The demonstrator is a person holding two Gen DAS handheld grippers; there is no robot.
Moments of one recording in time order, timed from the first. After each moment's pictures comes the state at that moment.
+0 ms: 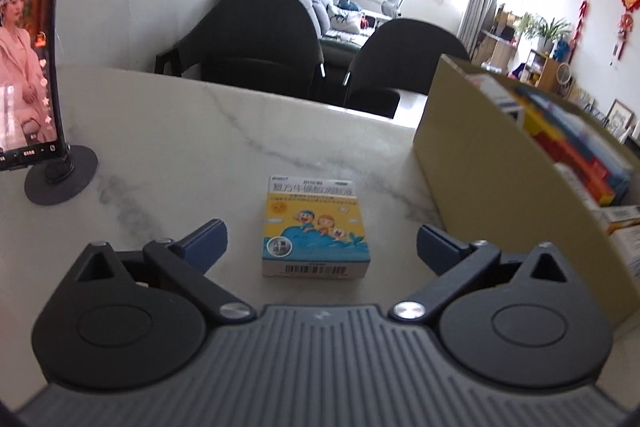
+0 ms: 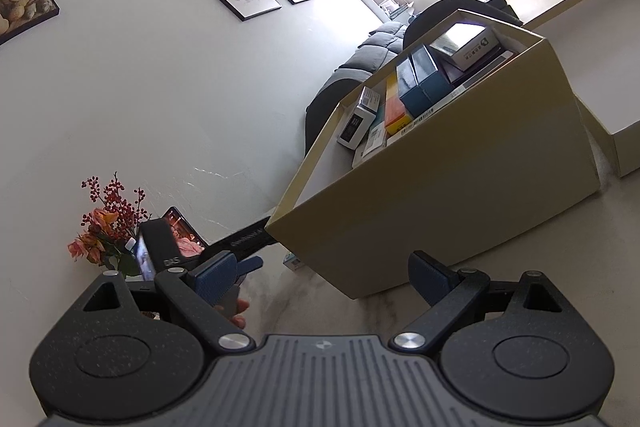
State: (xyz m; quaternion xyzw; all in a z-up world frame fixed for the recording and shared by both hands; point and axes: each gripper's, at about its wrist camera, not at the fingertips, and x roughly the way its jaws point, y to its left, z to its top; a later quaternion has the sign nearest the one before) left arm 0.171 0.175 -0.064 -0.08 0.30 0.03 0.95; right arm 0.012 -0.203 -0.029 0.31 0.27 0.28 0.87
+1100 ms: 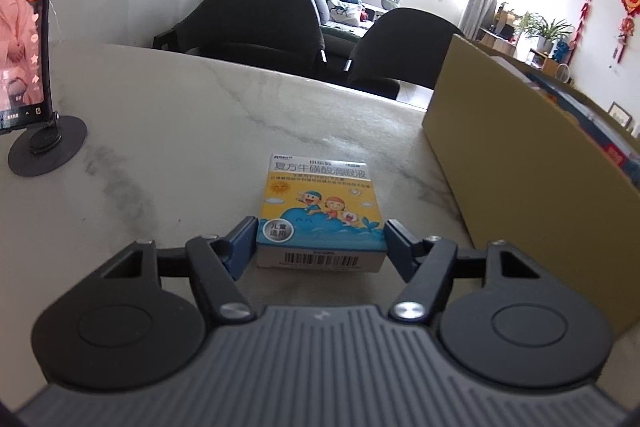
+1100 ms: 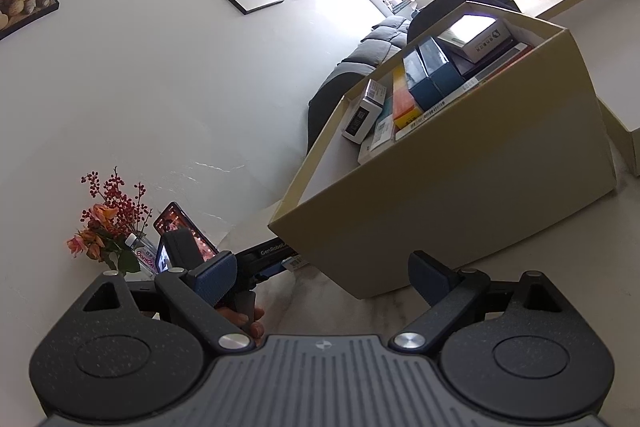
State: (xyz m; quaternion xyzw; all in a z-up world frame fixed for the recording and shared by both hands) left arm 0.155 0.189 -0.080 -0.11 0.30 0.01 0.95; right arm 0.015 -0.194 -0.028 0.31 0.27 0.29 0.87
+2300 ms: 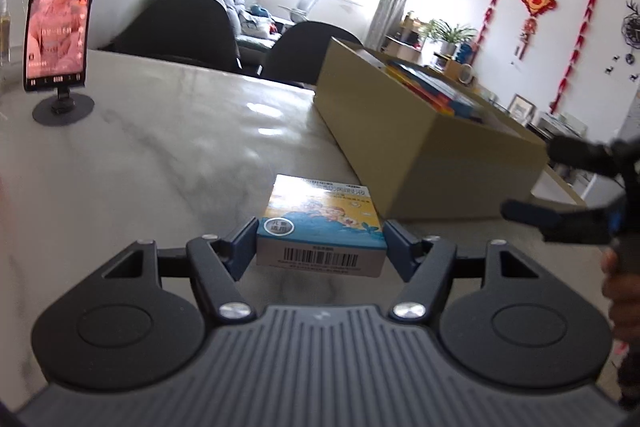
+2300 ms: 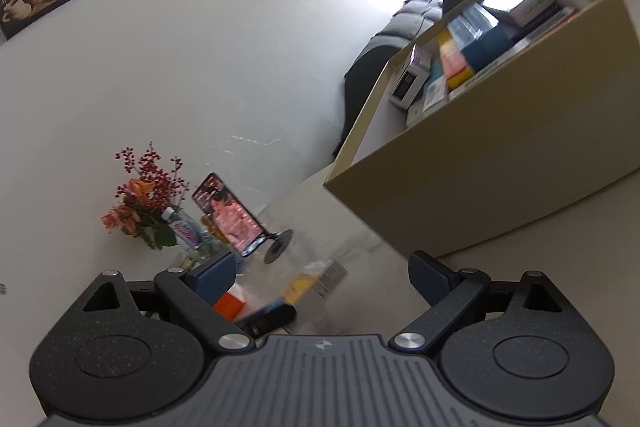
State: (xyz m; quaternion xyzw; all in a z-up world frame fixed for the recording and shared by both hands) left arm 0.015 0.202 -0.077 -0.12 0.27 -0.13 0.95; right arm 0.005 -0.172 -0.026 0.32 0.29 0.35 0.83
